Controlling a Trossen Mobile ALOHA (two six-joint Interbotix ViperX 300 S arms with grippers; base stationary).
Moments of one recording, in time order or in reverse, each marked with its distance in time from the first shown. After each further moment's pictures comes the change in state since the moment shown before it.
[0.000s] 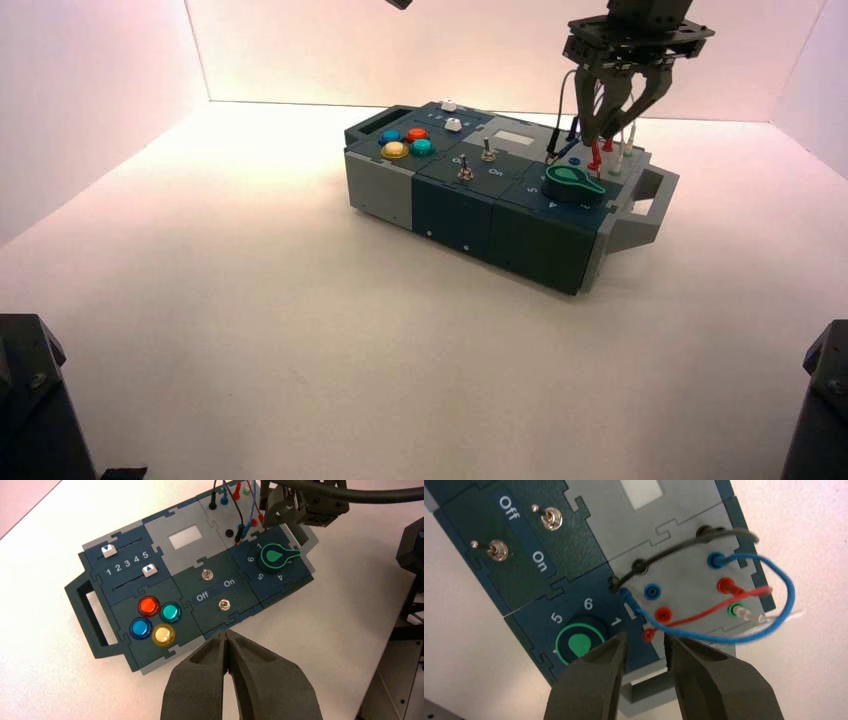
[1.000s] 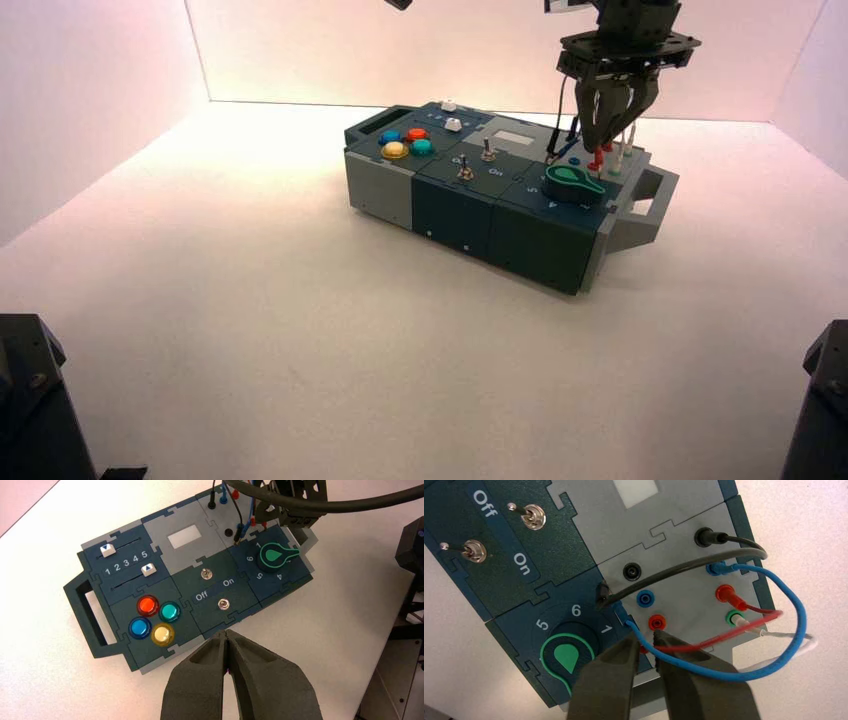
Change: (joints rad) left arm 0.000 0.000 0.000 -0.002 0.003 0.000; right arm -0.006 0.063 -0.038 -0.029 0.023 0.000
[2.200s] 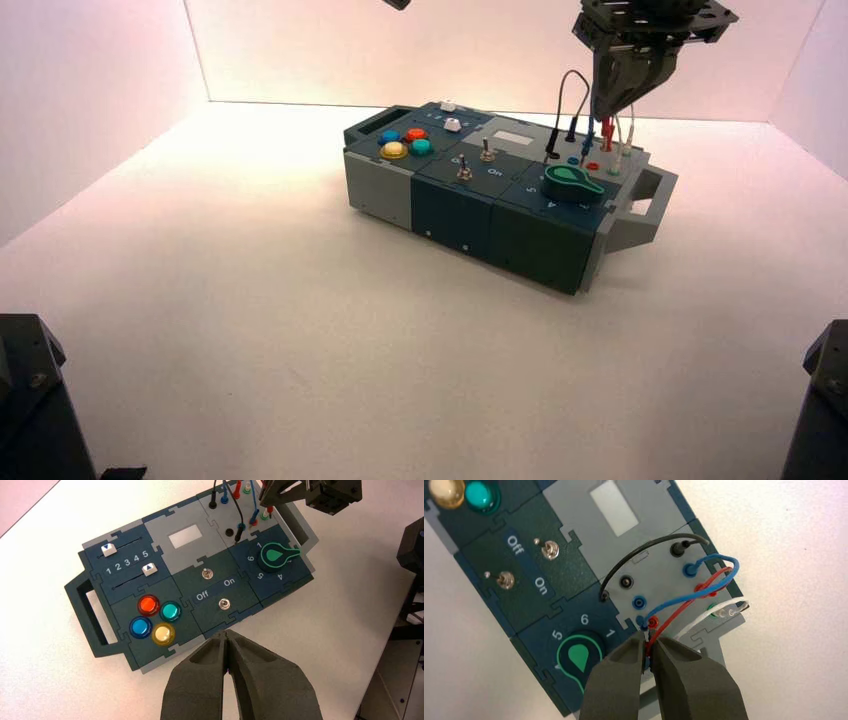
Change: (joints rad) left arm 0.005 0.000 0.000 0.002 0.002 0.000; right arm -0.009 -0.187 0.140 0.037 -0.187 0.083
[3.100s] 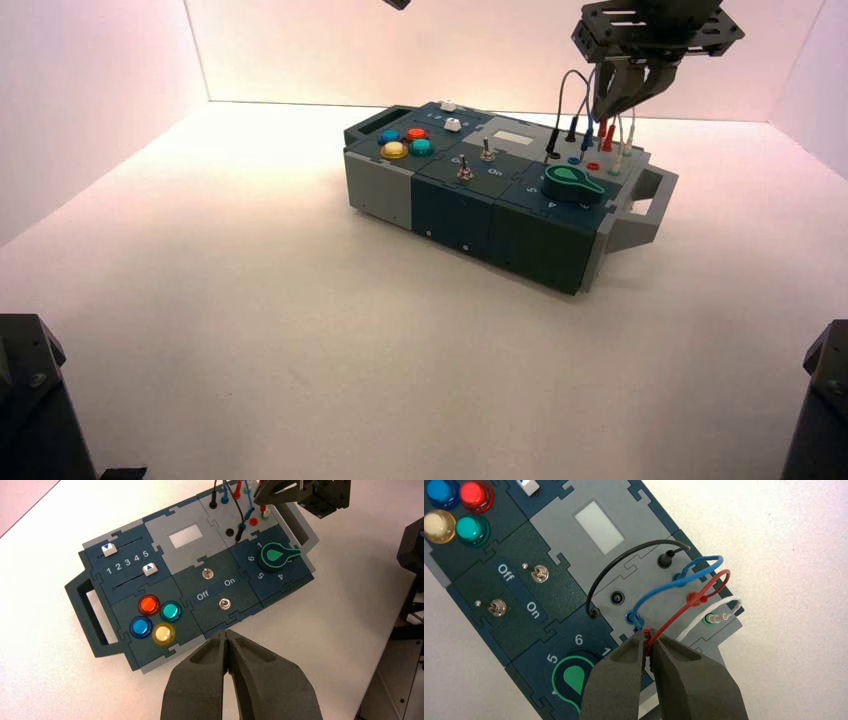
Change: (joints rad) left arm 0.000 0.000 0.000 0.000 0.000 0.000; right arm 0.002 -0.017 0.074 -0.032 -0.167 0.112
